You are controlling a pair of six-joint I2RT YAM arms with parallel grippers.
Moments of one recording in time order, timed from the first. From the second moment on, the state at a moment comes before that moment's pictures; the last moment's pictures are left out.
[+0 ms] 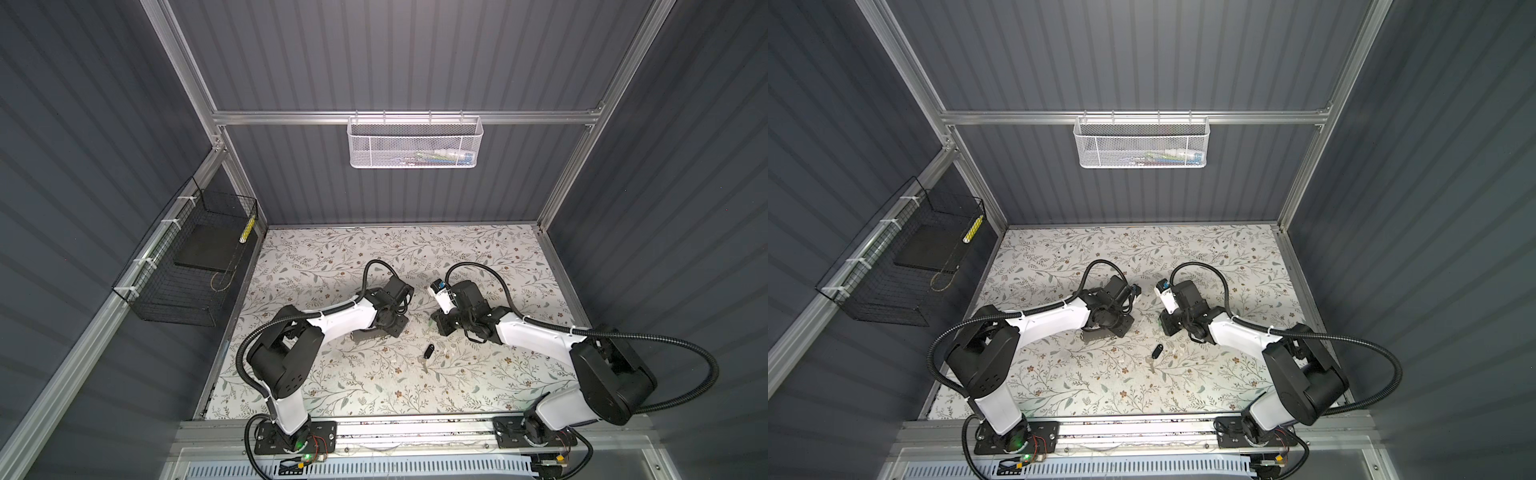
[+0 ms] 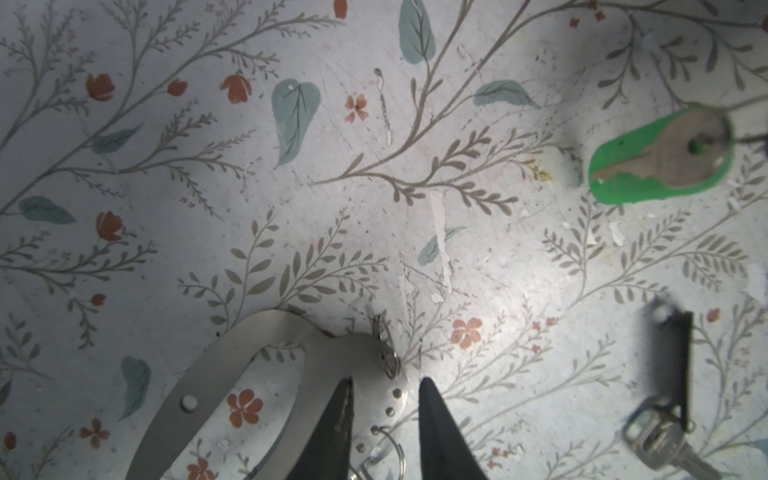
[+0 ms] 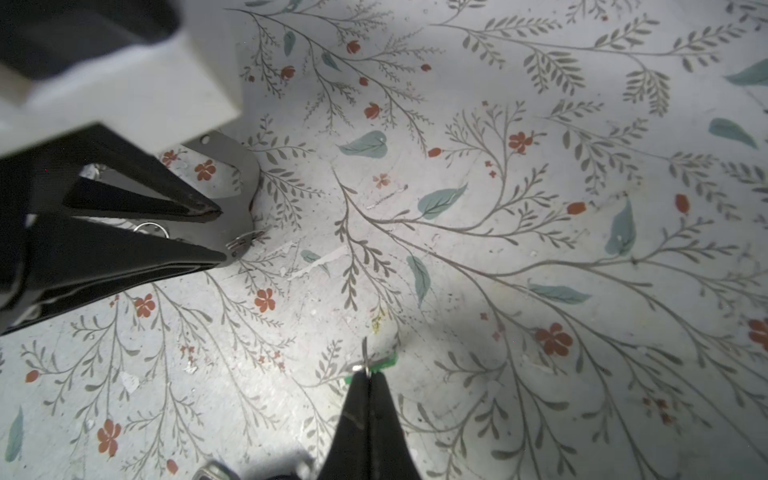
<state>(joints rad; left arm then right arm) -0.77 1.77 1.11 -0.51 -0.01 -0.06 0.59 1.50 0.75 -0.10 -0.15 0.04</state>
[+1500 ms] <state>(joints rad) -0.77 1.85 1.17 -0.52 -0.02 -0.07 0.48 1.61 0.98 -0.32 -0.17 0.04</state>
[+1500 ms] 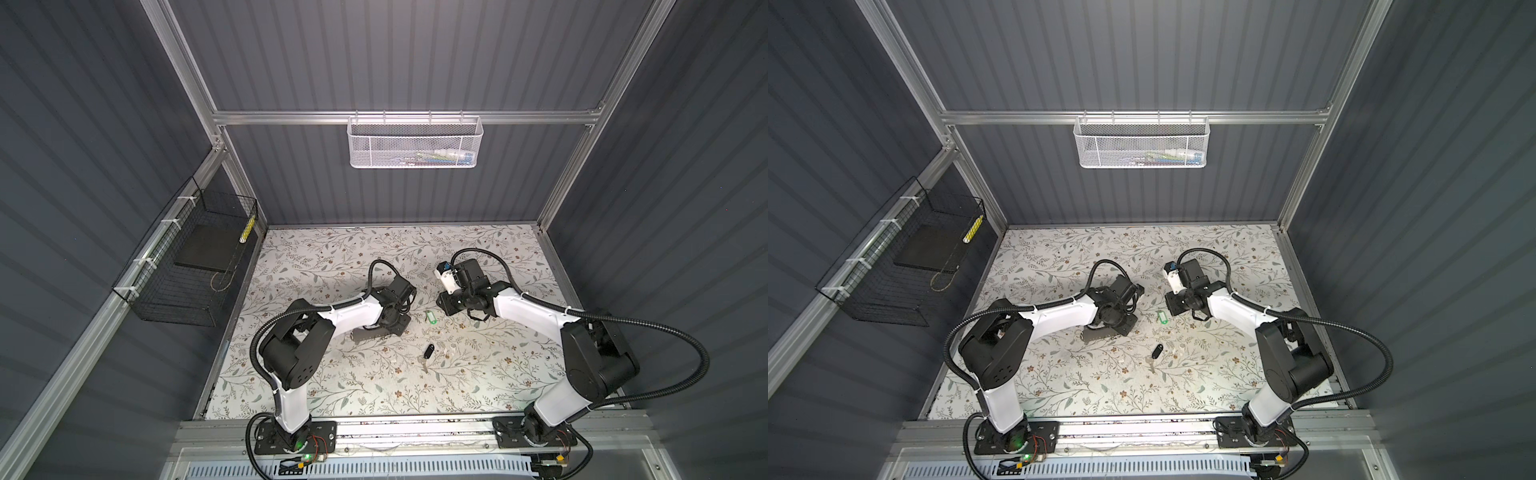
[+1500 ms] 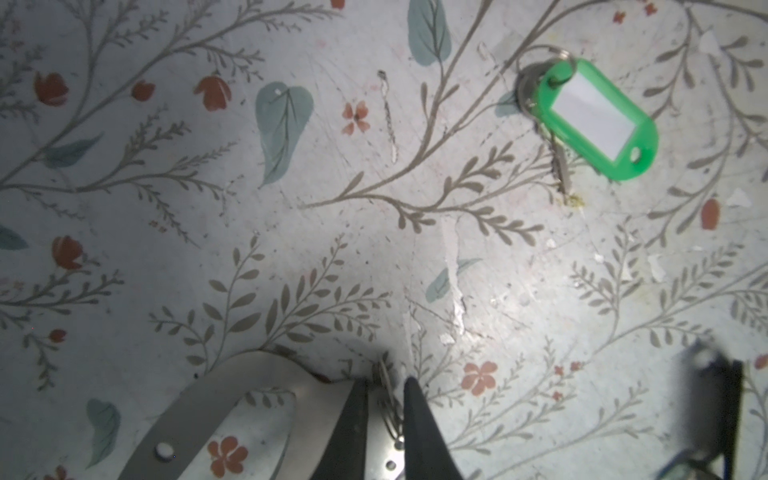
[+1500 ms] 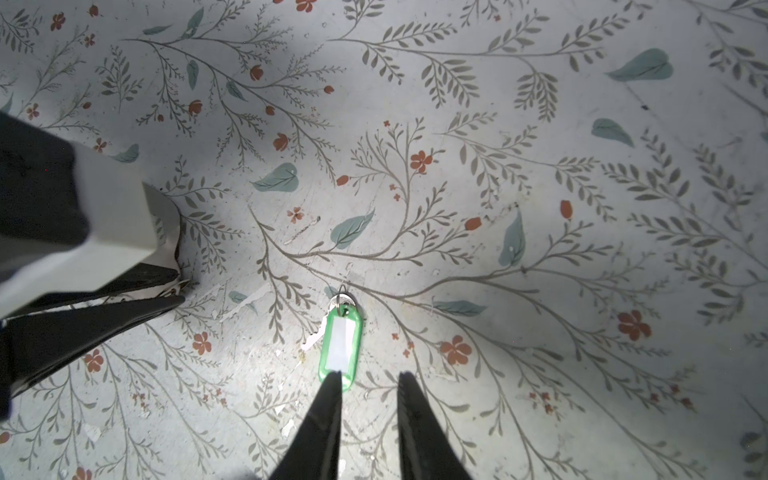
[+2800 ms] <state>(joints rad) -0.77 1.43 1.16 -0.59 0.51 0.47 0.53 0.99 0.45 0.22 -0.81 -0.27</state>
